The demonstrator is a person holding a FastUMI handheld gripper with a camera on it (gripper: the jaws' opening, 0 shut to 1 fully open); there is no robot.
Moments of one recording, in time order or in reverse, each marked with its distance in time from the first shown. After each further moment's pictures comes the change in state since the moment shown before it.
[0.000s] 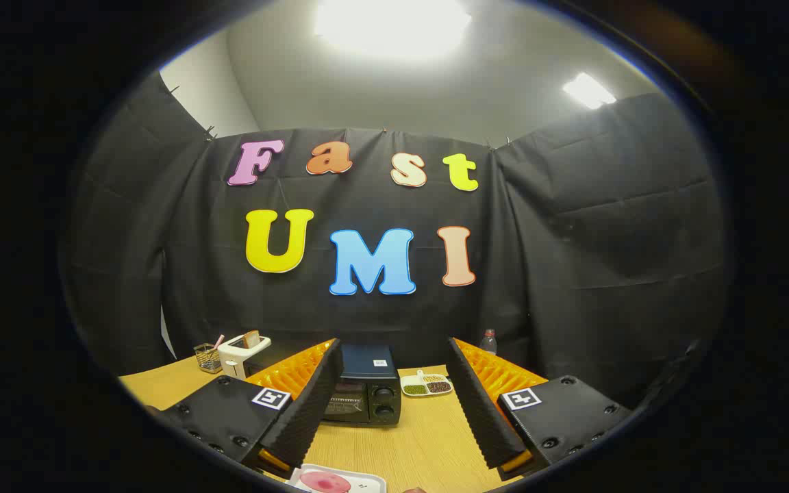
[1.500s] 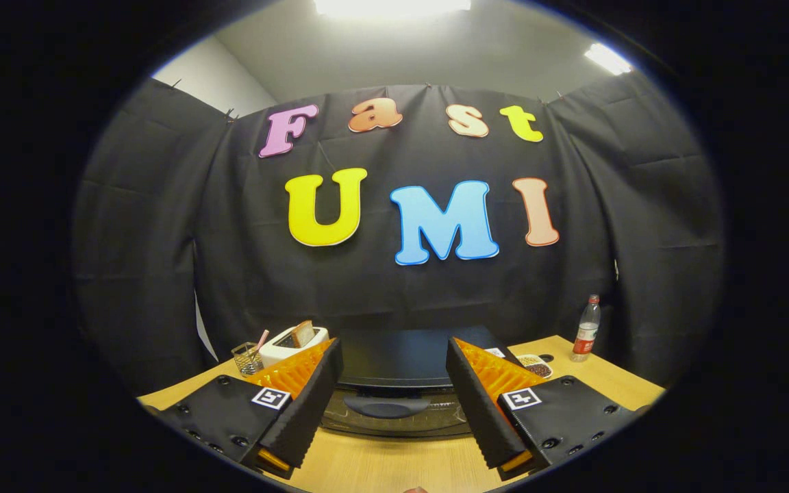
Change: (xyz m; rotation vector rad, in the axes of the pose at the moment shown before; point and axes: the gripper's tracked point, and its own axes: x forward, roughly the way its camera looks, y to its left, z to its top) arm 0.146 0.159 -0.079 0.078 0.160 0.215
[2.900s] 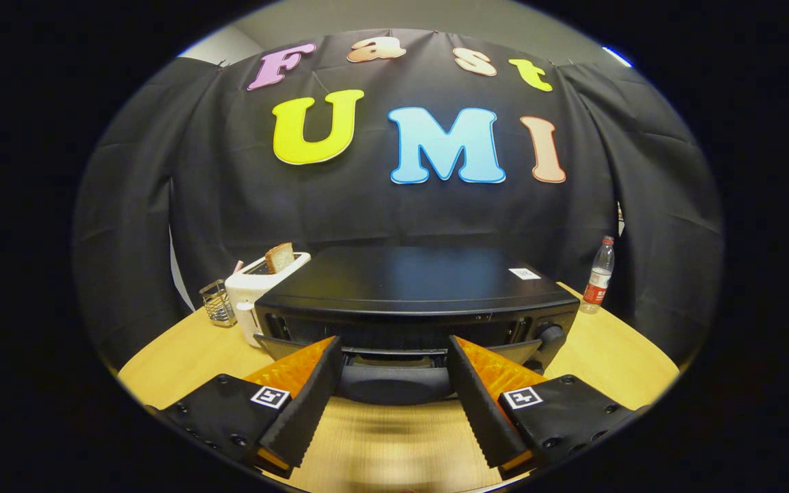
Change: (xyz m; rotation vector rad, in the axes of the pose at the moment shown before) arm 0.029 0.006 -0.117 -0.038 0.249 -0.064
